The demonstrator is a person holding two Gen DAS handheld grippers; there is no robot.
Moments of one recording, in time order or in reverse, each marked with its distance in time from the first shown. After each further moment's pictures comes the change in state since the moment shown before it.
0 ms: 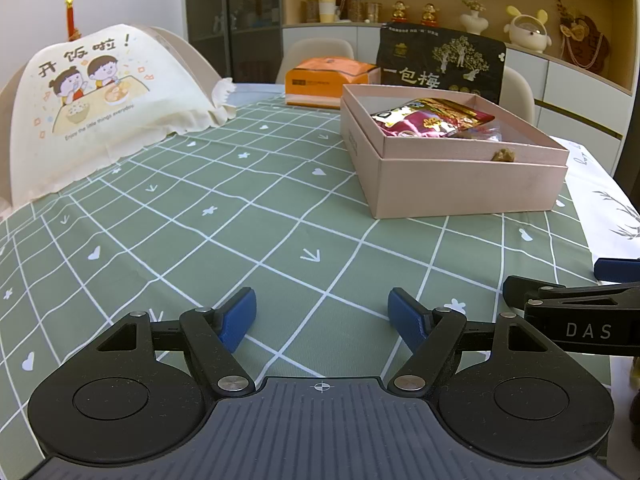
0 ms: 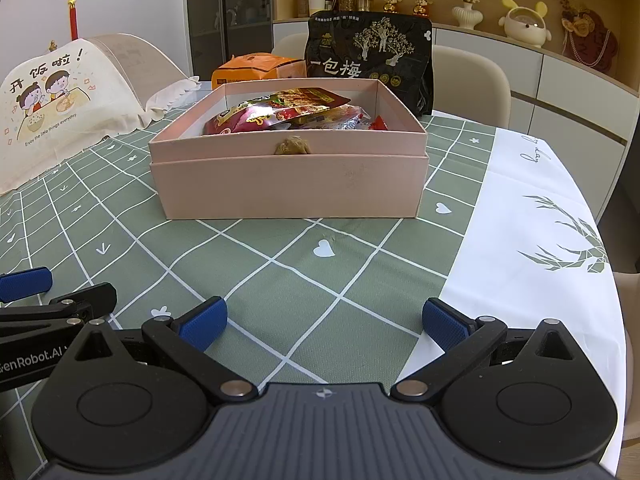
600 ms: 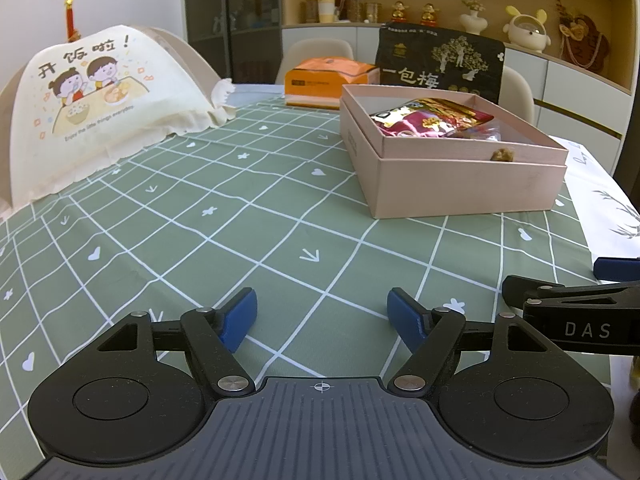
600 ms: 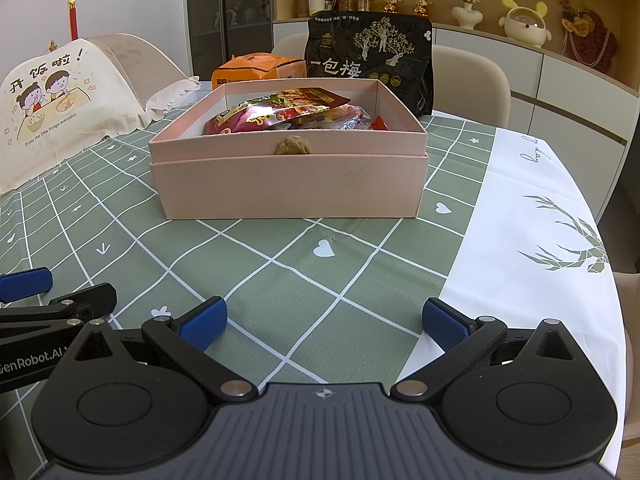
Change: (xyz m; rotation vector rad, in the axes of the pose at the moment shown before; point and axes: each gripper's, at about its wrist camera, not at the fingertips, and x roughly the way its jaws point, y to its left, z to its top) left arm 0.000 0.000 0.001 0.001 -0.001 0.000; right arm 0.000 0.000 0.000 0.000 0.000 0.000
